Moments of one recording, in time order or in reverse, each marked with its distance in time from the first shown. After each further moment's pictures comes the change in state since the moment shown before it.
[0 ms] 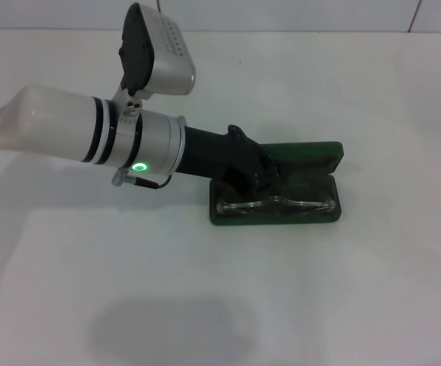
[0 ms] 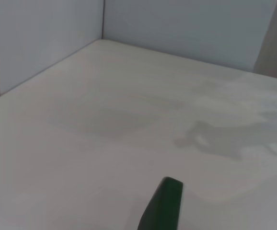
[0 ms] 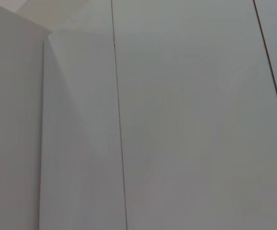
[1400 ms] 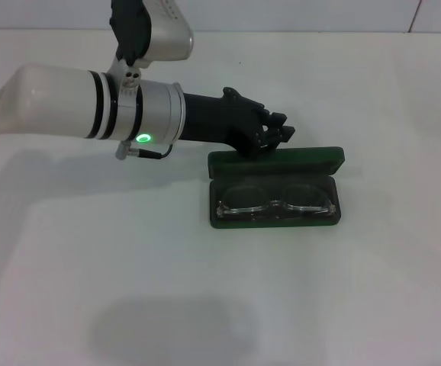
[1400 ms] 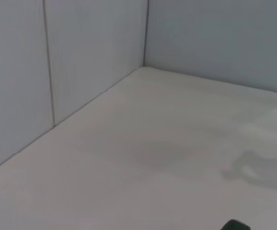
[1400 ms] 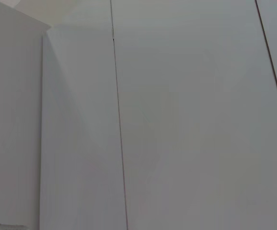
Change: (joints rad) left arm 0.008 -0.002 -0.001 0.060 -0.040 -0.104 -0.028; right arm 0.004 0.002 0.001 0.000 -0.012 0.013 0.000
